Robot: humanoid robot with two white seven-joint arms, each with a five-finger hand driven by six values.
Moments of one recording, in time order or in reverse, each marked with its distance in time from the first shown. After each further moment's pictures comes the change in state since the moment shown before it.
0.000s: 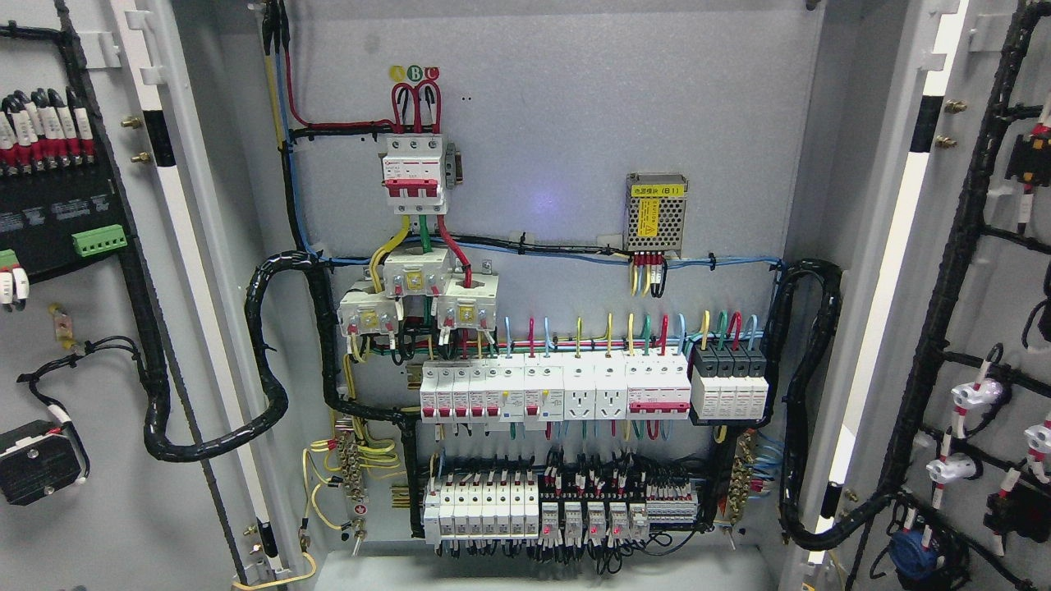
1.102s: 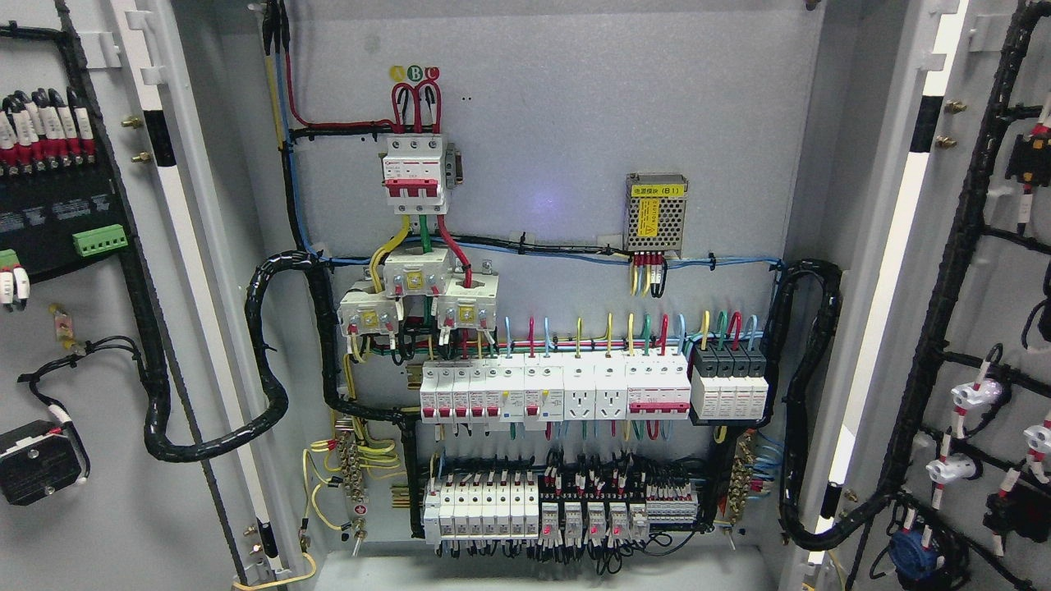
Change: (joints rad) left arm -0.021 -0.136 -0.232 0.481 -0.104 0.008 -0.015; right arm -0.068 0.253 0.399 0.635 0.379 -0.009 0.005
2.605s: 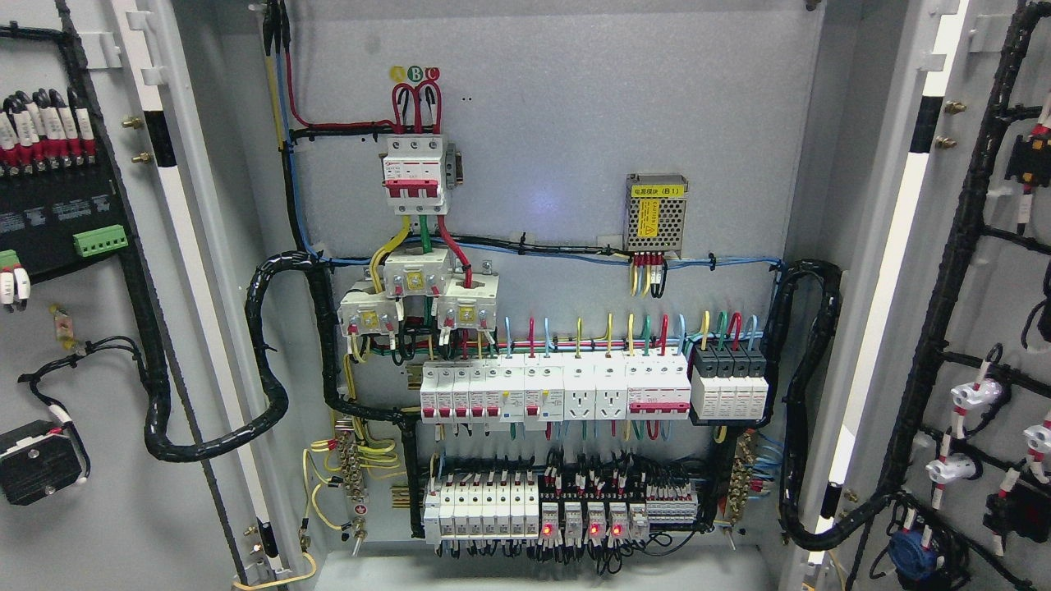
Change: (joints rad) left arm -0.322 -0.204 -0.146 1.313 -0.075 0.217 -0.124; right arm -0.259 0.332 0.039 1.099 0.036 0.583 -0.082
